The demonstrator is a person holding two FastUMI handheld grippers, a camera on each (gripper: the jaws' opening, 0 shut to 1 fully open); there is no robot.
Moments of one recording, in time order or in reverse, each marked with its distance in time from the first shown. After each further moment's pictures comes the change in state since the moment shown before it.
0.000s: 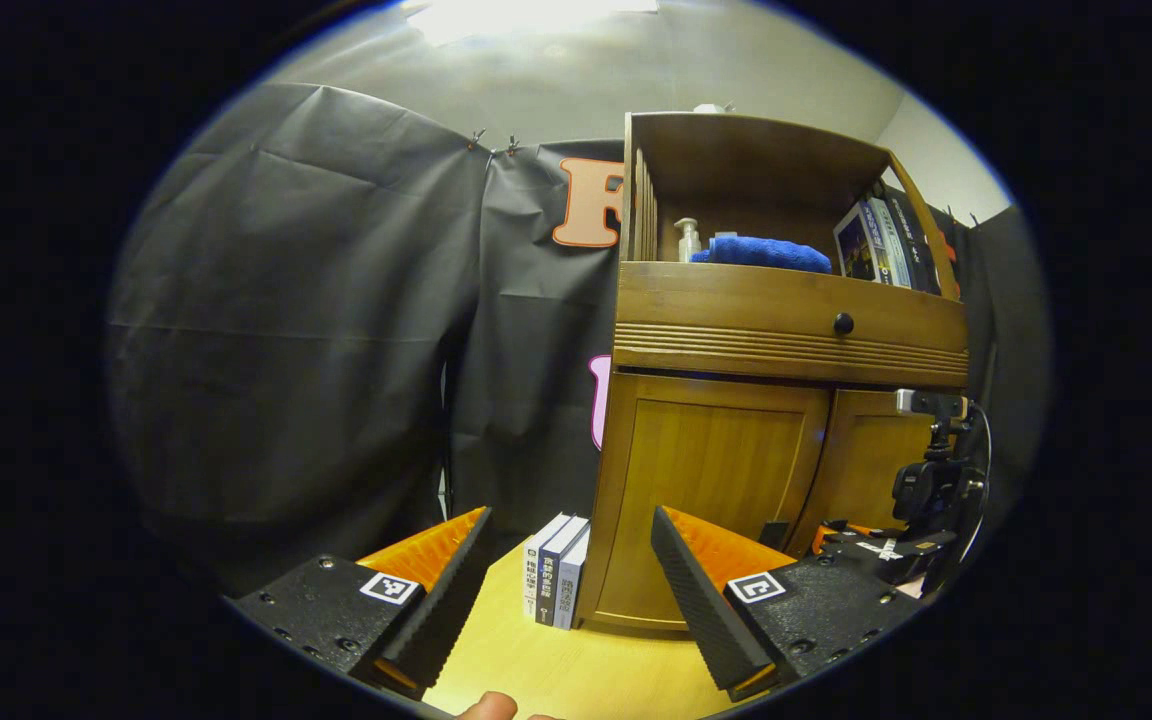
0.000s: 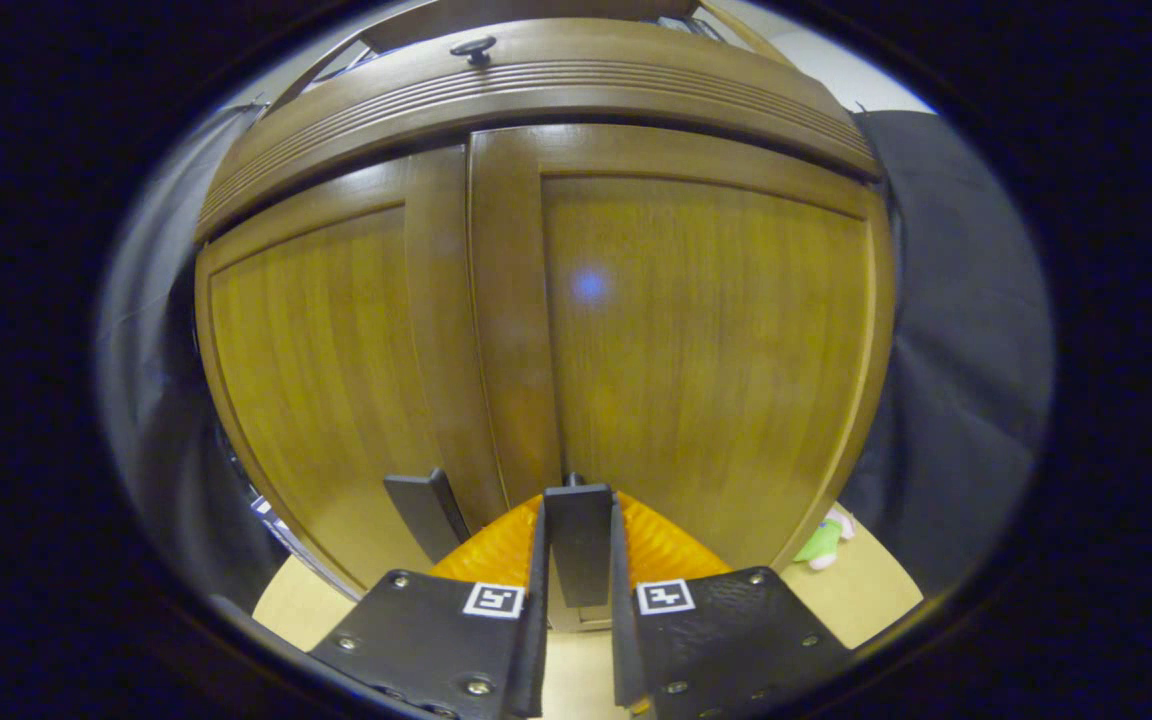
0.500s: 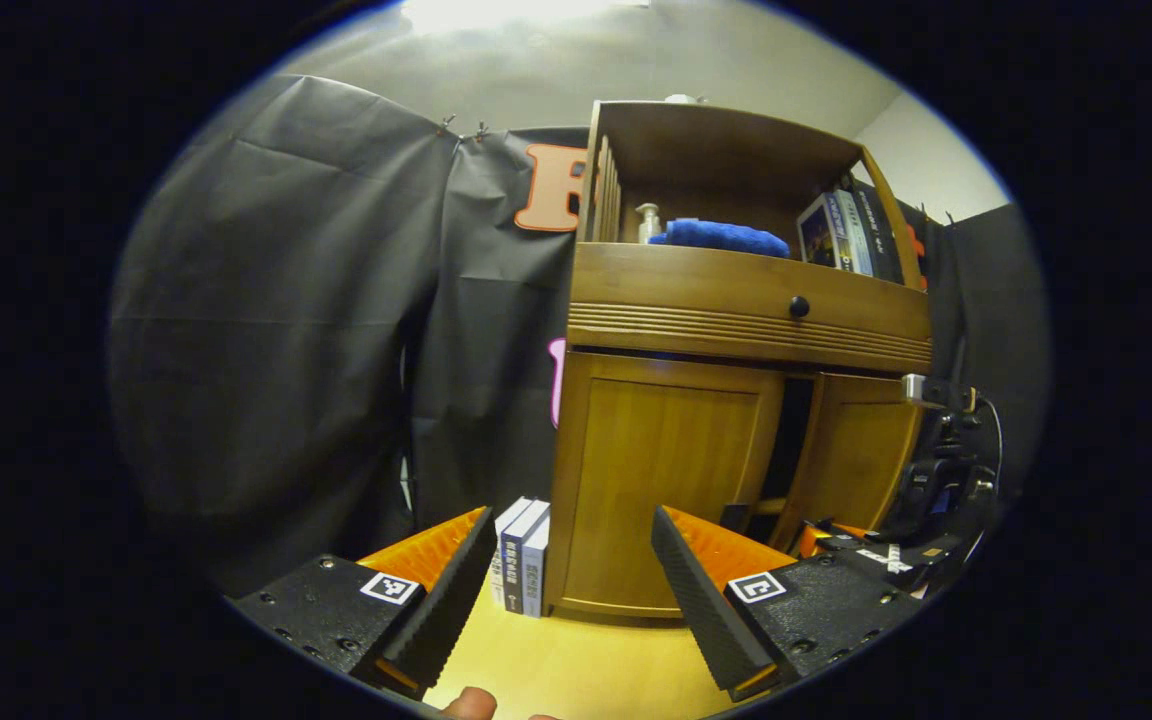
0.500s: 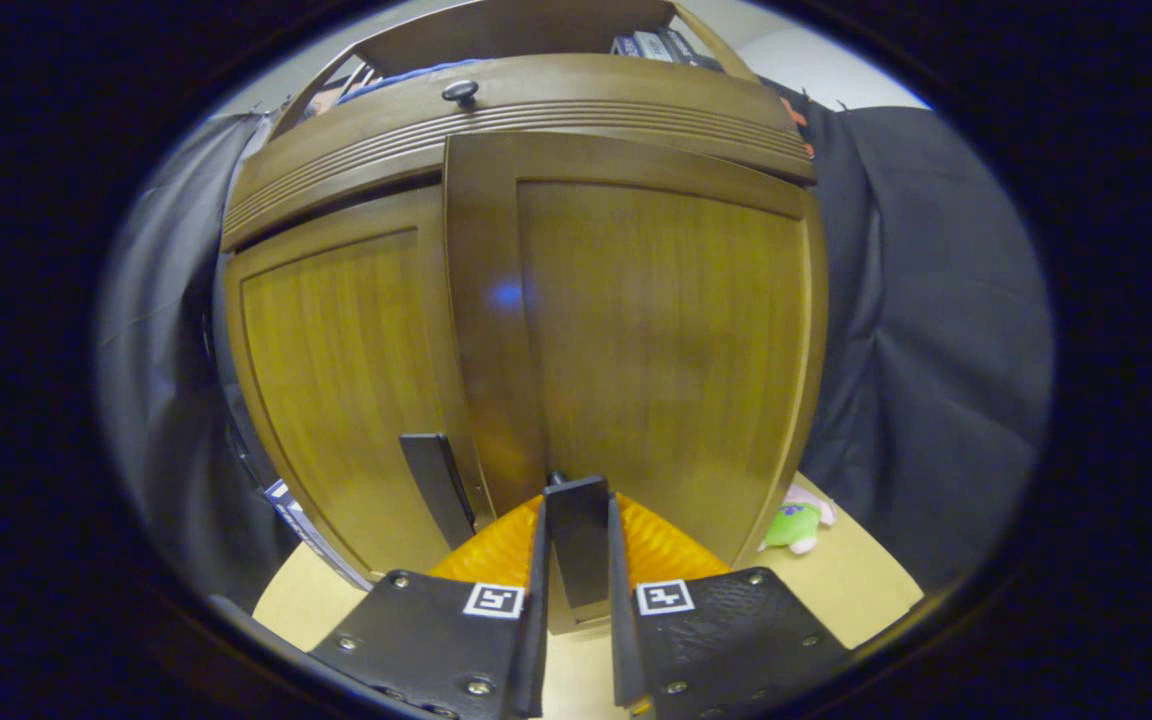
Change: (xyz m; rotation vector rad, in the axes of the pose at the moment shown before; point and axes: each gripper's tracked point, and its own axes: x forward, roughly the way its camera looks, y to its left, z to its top) left arm -0.007 -0.046 -0.017 -0.028 0.056 -0.161; right arm -0.055 -0.025 -0.010 0.015 -0.007 -0.020
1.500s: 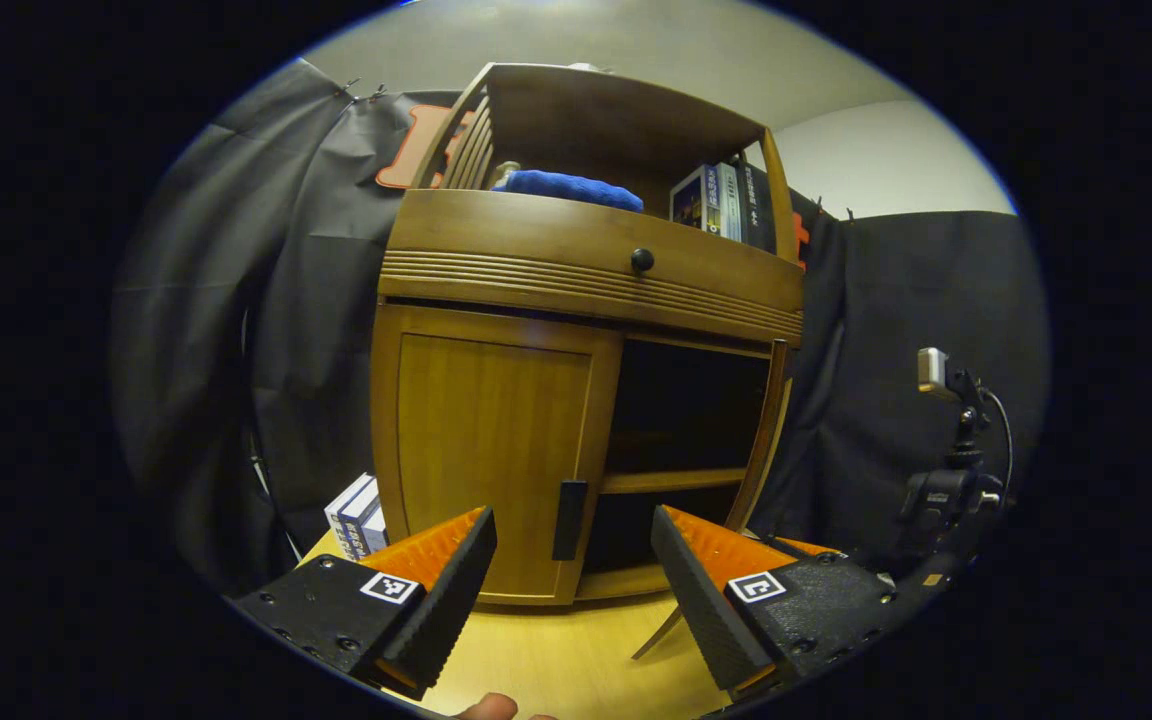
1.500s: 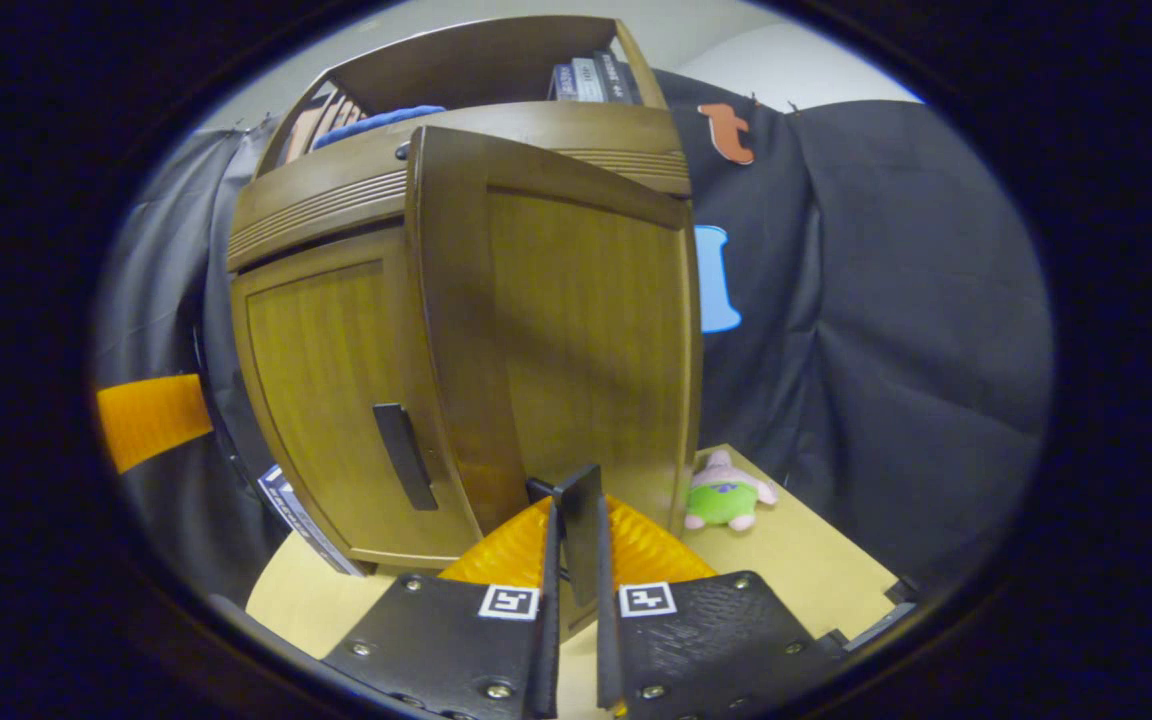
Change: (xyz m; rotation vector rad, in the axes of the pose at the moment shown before) left arm 0.019 -0.119 -0.034 -0.017 0.089 -0.377; right arm -0.081 -0.070 -0.011 0.051 -0.016 -0.104
